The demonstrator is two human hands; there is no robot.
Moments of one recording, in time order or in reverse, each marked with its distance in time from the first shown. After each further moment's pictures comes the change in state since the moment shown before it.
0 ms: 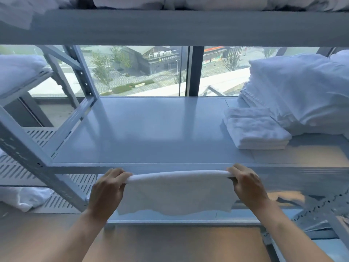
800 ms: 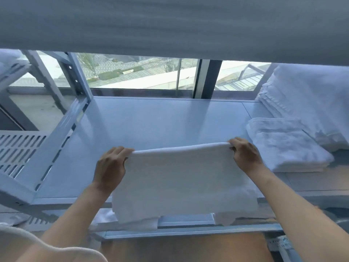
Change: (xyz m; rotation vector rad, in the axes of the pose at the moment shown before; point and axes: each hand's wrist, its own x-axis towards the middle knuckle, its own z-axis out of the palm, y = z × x) left_hand 0.178 -0.161 0.089 -0.052 -0.027 -0.001; right_hand 0.241 -0.005 0.104 -0.136 -0.043 0.161
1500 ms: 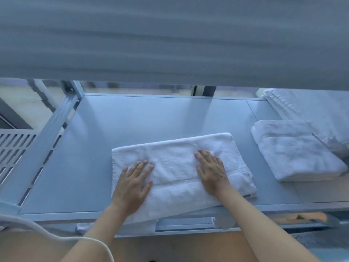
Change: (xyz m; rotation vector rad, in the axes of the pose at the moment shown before) left_hand -0.017 0.023 0.082 -0.068 -0.423 0.014; right_hand -0.013 -0.072 0.096 0.155 -0.244 -0.059
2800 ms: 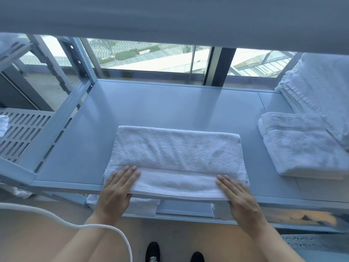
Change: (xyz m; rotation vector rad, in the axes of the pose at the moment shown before) left_hand -0.094 0.017 0.002 0.133 0.239 0.056; right_hand -0.140 0.077 -0.028 -0.057 0.140 -0.389
